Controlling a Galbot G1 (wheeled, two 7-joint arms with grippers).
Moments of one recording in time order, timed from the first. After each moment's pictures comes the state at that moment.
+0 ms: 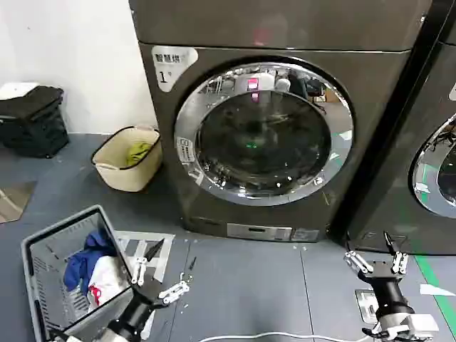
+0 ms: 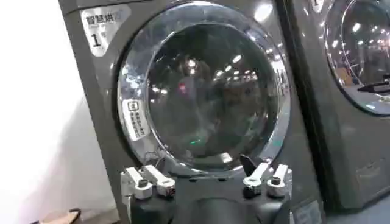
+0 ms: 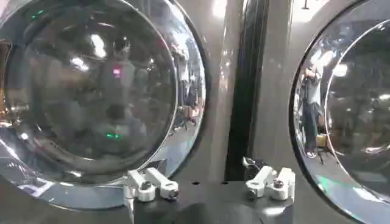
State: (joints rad) left arm 1.79 -1.36 -0.60 -2.28 0.03 -0.16 0.31; right arm -1.60 1.52 0.82 2.24 0.14 -0.09 -0.14
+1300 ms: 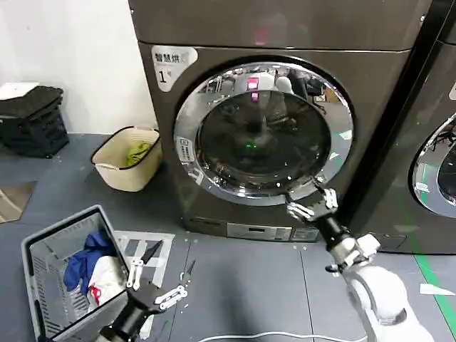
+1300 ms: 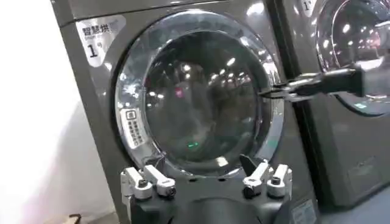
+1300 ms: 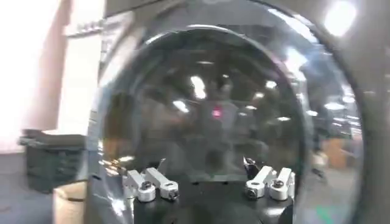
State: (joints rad) left arm 1.86 -1.36 -0.63 -2.37 0.03 -0.15 0.33; right arm -0.92 1.09 0.28 1.85 0.41 -0.04 -0.26
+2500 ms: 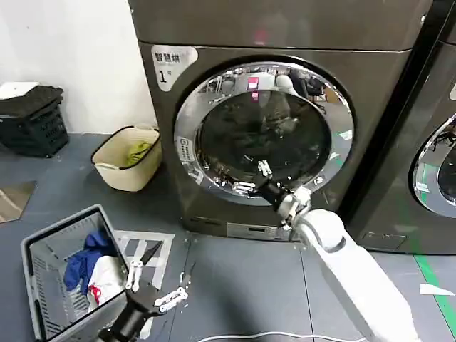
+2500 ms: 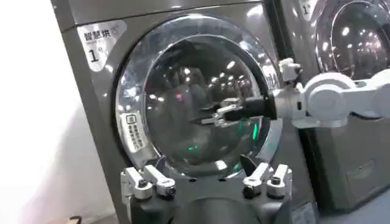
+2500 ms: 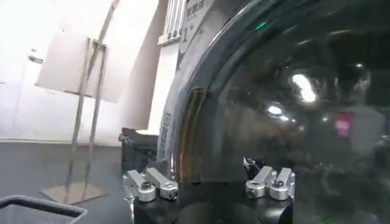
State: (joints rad) left arm 1.87 -1.38 -0.64 -2.38 0.04 -0.15 0.34; right arm -0.54 1.17 -0.05 1.55 0.45 -0.01 -0.34
